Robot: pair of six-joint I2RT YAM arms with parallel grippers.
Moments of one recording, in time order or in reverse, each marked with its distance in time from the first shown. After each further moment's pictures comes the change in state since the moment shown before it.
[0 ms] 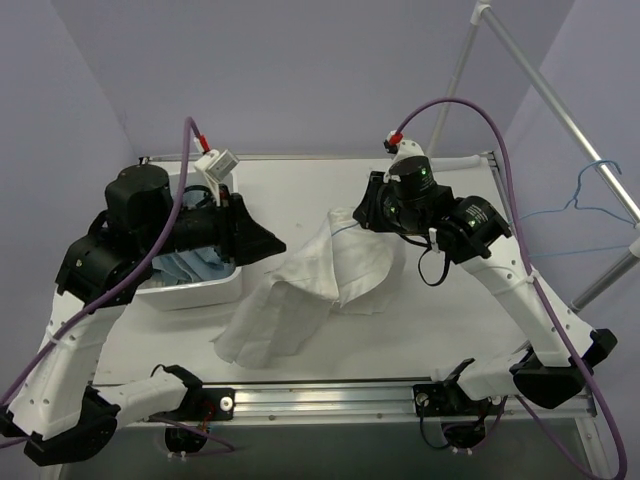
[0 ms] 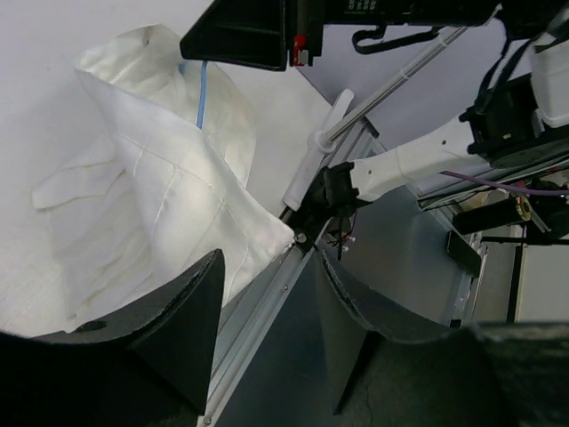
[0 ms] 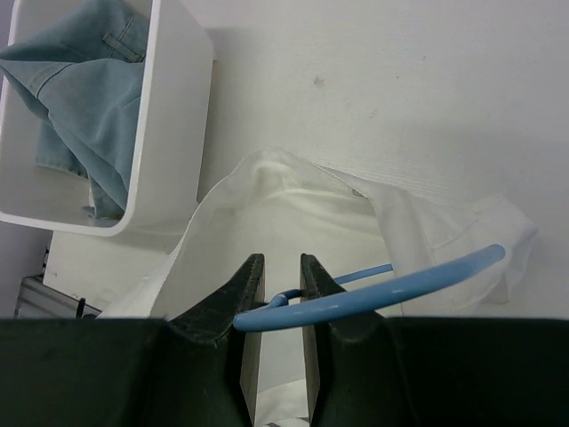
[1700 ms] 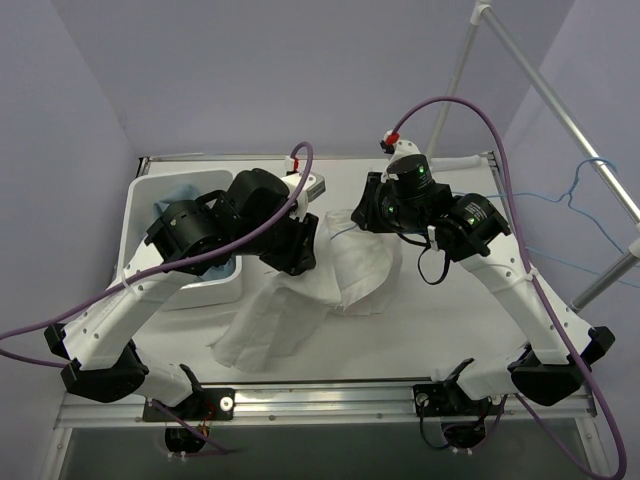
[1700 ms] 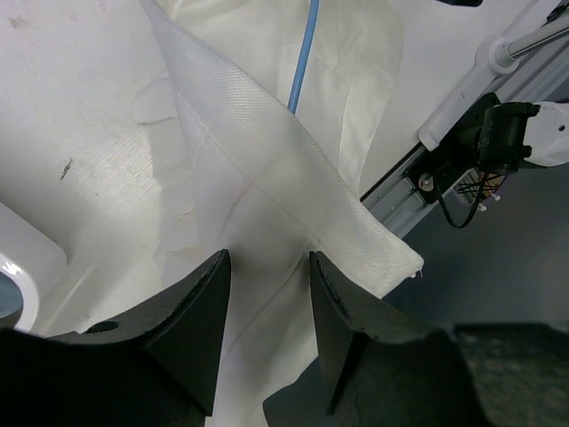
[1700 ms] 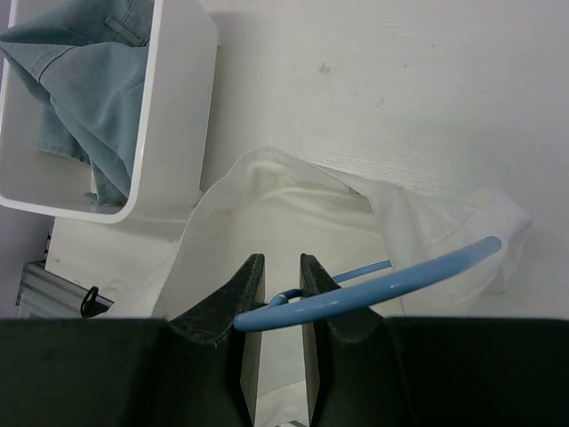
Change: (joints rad) left arm -0.383 0.330 0.245 -0.345 -0.586 0.065; right arm 0.007 0.019 0.033 -0.034 -0.023 -0.002
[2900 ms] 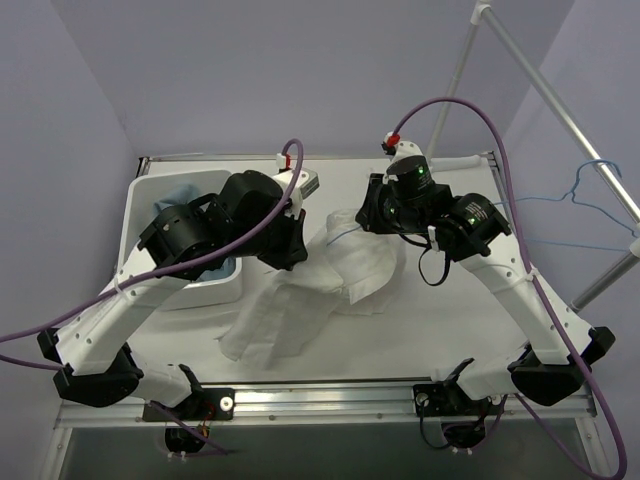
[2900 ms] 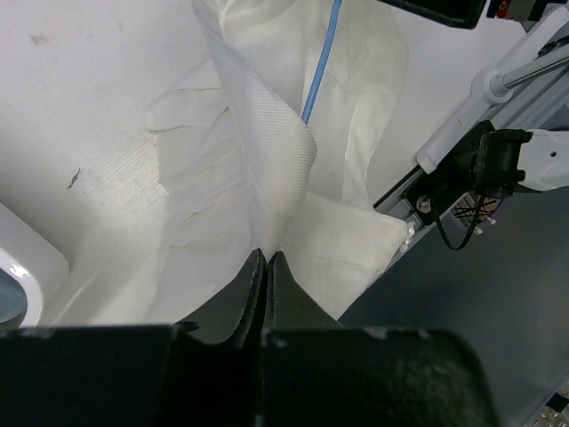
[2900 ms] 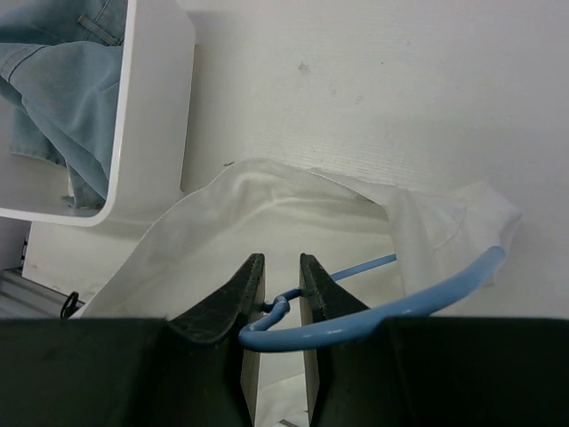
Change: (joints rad) left arm -0.005 -0.034 -0.034 0.052 -0.039 -0.026; right arm 0.000 0.000 0.003 -0.032 0.038 -0.016
